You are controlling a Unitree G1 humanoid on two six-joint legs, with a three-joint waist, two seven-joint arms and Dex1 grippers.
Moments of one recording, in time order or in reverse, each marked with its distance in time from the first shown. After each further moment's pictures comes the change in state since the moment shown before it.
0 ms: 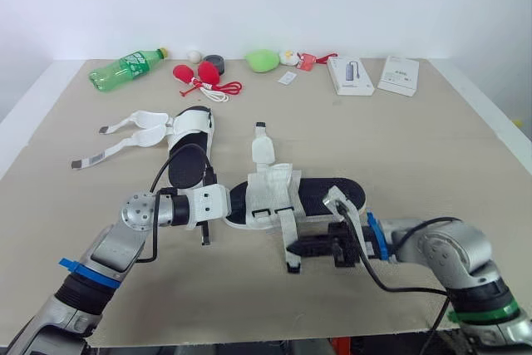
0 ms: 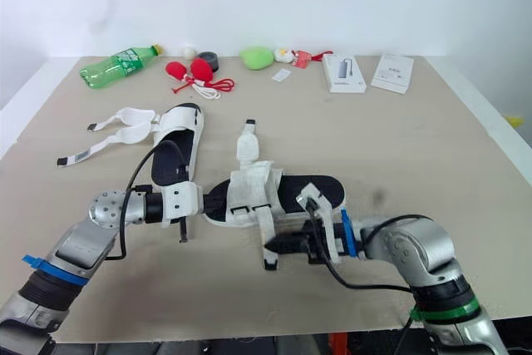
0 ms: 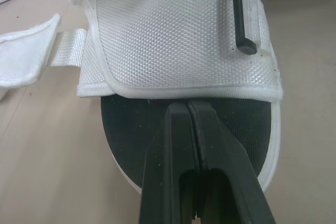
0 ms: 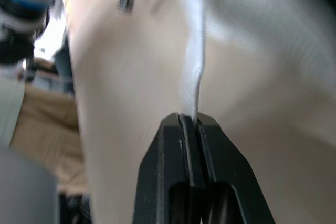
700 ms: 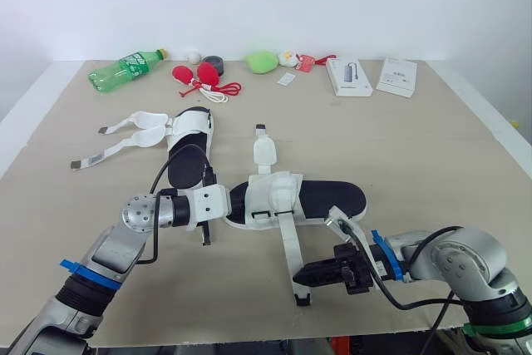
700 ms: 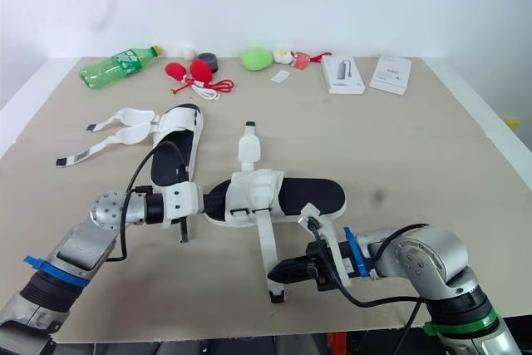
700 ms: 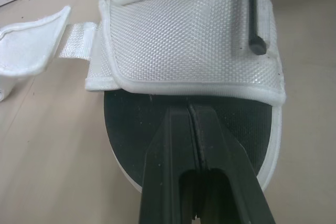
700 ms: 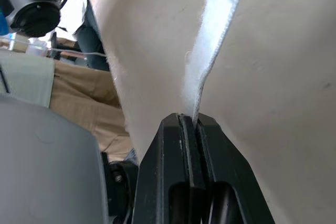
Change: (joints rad) left arm 0.001 -0.008 -0.003 0.014 0.004 -0.001 0.017; right arm 0.019 -0.046 0.004 -0.063 0.114 0.154 -0.010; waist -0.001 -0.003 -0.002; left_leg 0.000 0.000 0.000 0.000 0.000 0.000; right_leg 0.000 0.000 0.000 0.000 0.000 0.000
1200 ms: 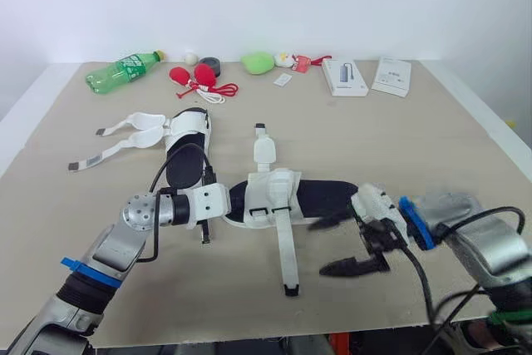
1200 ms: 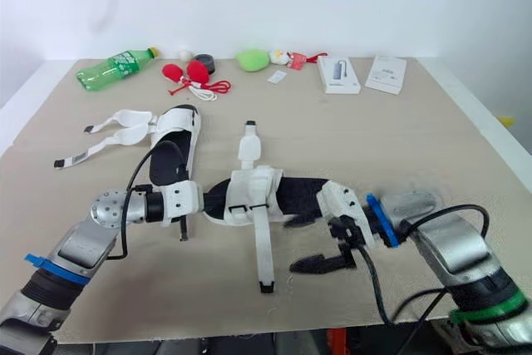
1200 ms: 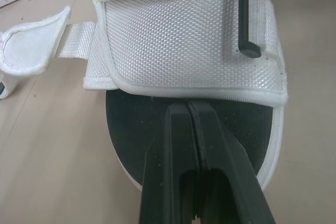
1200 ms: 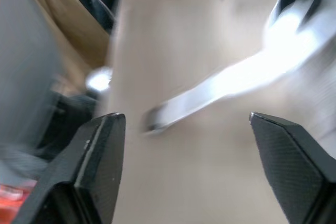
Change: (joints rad) left arm -0.013 -0.004 0.001 0.028 0.016 -0.015 -0.001; right arm -0.121 -0.045 0.056 0.255 -0.551 -1.350 0.567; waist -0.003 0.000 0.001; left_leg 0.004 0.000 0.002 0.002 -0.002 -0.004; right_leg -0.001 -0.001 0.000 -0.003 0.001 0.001
